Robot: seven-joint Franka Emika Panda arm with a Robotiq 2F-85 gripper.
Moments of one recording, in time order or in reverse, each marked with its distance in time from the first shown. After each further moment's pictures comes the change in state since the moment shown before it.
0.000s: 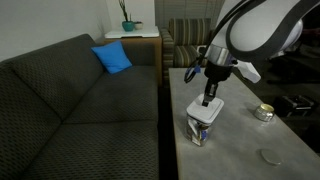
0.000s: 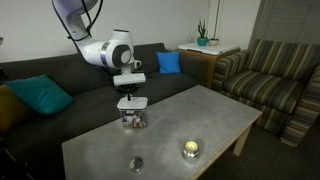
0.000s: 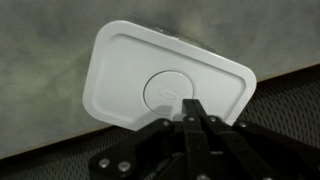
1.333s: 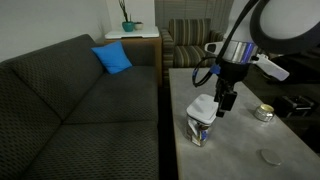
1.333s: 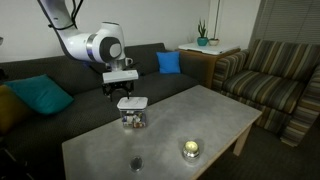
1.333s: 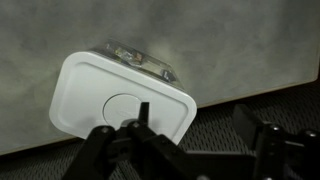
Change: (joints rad) arm -0.004 -0.166 -0.009 -0.261 -0.003 0.048 -0.037
